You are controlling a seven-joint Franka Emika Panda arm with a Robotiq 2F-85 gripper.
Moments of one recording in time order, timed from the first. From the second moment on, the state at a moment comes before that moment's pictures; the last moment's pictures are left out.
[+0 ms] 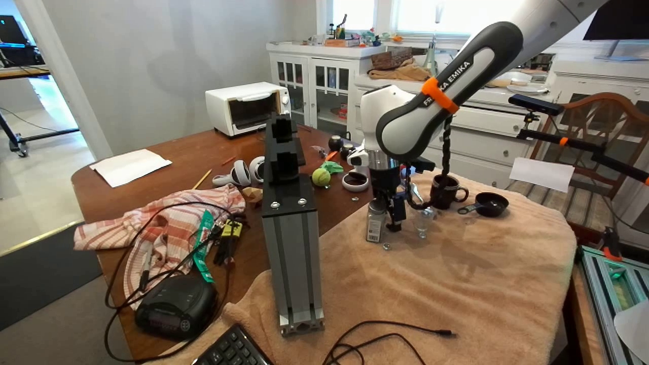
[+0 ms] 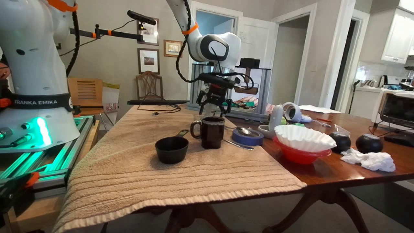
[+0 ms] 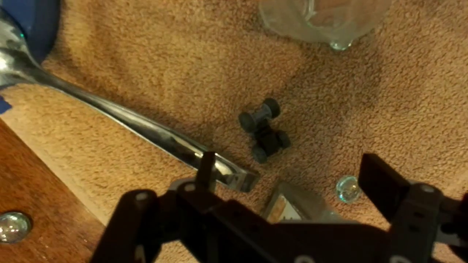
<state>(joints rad) -0.12 0.44 0.06 -2.06 -0.03 2.30 -0.83</state>
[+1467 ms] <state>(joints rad) -0.12 0.44 0.02 -2.11 -0.21 2.39 -0.83</state>
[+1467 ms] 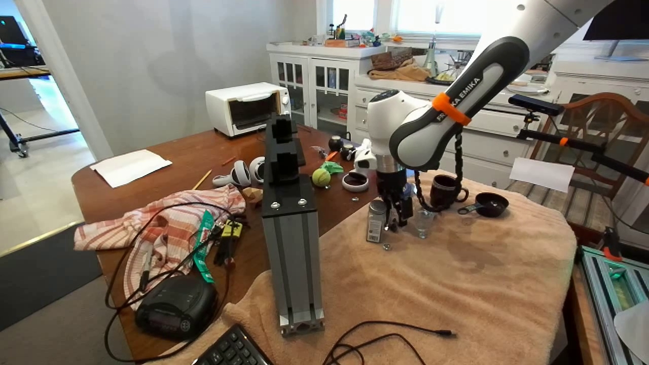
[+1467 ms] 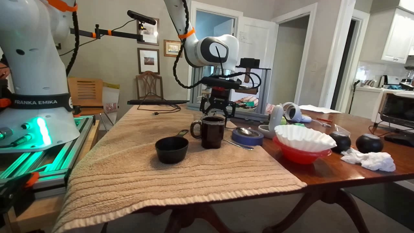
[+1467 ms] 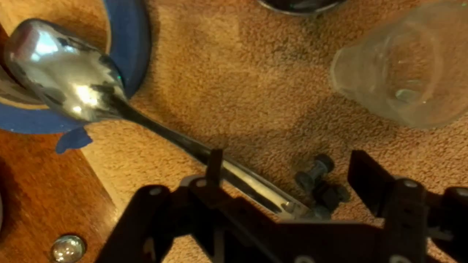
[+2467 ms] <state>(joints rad) -0.11 0.38 0.06 -2.17 -0.16 2.40 -0.82</state>
